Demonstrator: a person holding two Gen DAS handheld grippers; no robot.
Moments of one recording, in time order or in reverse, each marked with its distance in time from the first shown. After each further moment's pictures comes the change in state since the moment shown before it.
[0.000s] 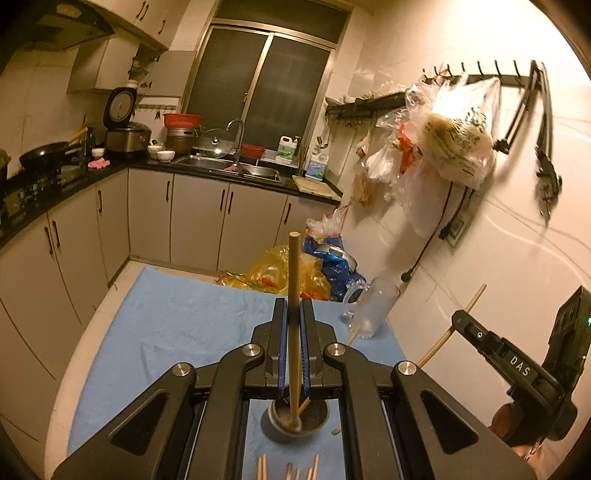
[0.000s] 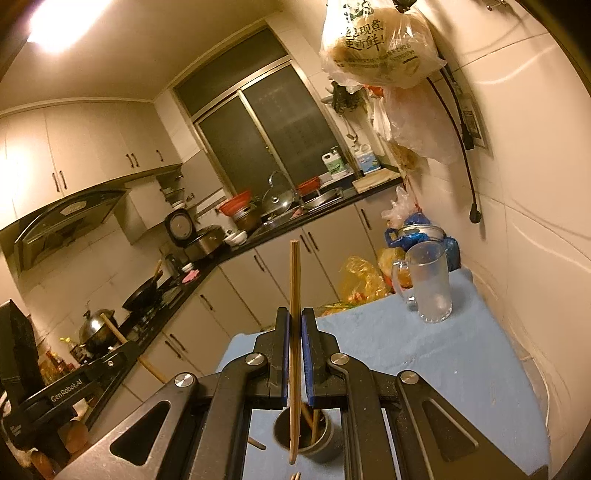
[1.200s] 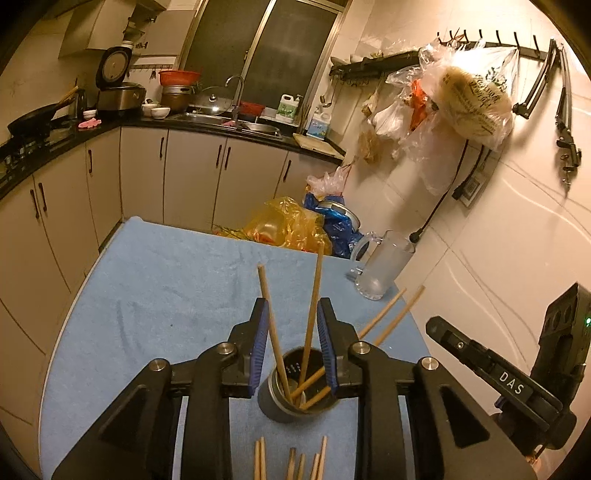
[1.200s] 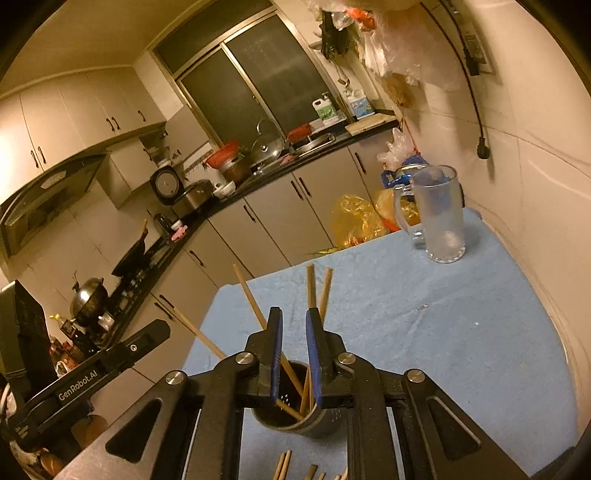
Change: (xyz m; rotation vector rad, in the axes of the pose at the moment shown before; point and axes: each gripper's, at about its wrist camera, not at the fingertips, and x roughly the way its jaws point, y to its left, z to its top) left arm 0.054 0.021 -0.056 -0.023 0.147 -0.020; right arm 0.055 -0.025 -0.058 0.044 0.198 0.007
